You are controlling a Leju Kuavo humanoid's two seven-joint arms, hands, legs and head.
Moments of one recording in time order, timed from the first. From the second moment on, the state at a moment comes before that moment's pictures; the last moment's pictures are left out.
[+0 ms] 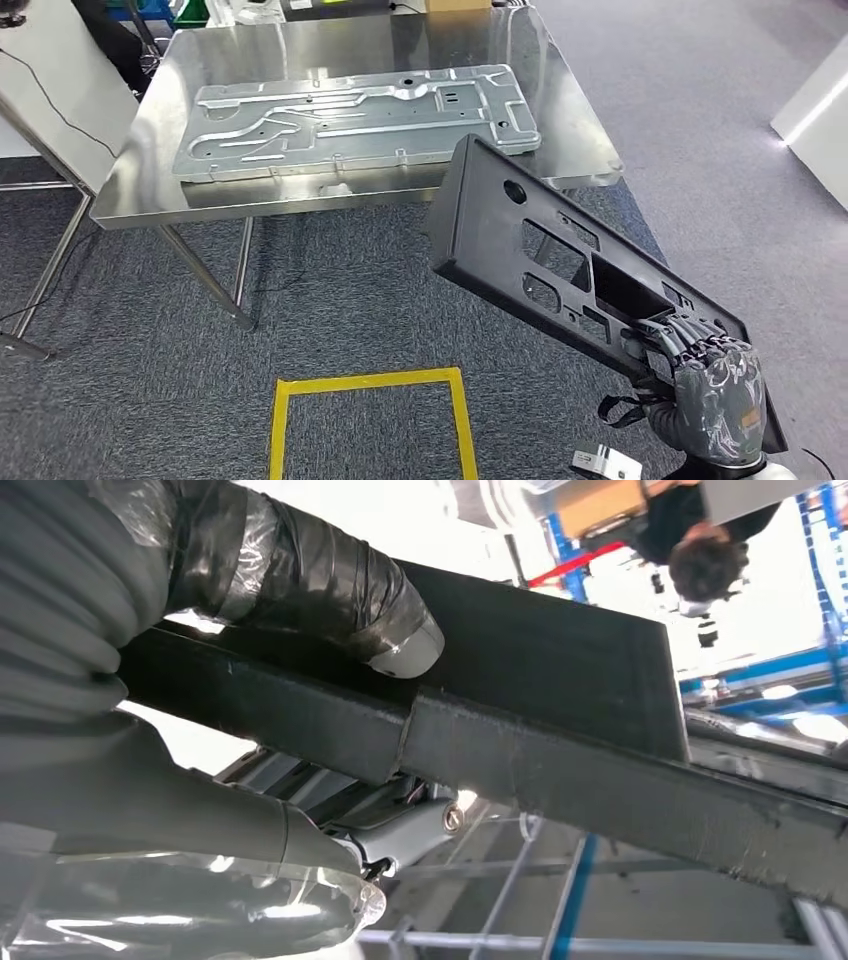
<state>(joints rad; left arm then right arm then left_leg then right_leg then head) 0.01 -0.07 -1.28 0.00 0.82 0.28 0.04 0.18 -0.36 0.12 -2.14 1.03 -0.51 -0.07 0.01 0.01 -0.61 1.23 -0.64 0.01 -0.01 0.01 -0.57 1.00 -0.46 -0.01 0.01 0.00</state>
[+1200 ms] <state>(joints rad) 0.02 -0.07 -1.27 0.00 0.84 0.30 0.02 0.16 -0.37 0.12 -2.12 1.19 -0.47 0.02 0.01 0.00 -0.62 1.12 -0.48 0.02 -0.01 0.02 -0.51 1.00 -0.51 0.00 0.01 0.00</state>
